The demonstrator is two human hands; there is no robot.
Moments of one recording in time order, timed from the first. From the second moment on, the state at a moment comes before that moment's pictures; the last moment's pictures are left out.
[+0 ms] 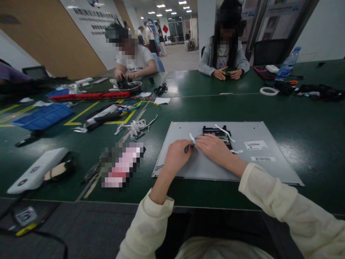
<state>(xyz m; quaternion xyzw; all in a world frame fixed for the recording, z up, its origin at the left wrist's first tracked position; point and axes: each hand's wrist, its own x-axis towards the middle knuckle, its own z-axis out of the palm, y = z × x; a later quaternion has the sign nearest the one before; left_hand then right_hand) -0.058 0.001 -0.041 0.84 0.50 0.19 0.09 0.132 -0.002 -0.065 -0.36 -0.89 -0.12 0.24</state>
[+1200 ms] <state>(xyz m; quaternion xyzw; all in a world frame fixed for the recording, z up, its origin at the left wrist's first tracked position) -0.059 0.006 -0.047 0.84 0.49 0.20 0.11 0.126 -0.002 -0.075 -0.33 -0.92 -0.08 0.21</state>
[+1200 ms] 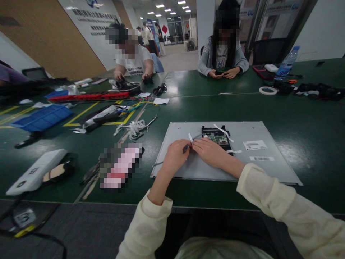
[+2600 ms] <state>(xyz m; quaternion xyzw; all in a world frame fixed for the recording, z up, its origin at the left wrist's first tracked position) -0.043 0.032 -0.026 0.80 0.59 0.03 0.10 0.104 -0.045 -0.049 -0.37 -0.92 -0.11 0.09</state>
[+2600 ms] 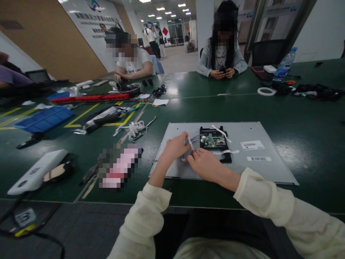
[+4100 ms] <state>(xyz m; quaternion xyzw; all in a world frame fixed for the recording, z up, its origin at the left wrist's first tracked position) -0.039 0.071 -0.040 0.80 0.56 0.21 0.04 0.235 0.060 -0.090 -0.70 -0.70 -0.04 0.14</state>
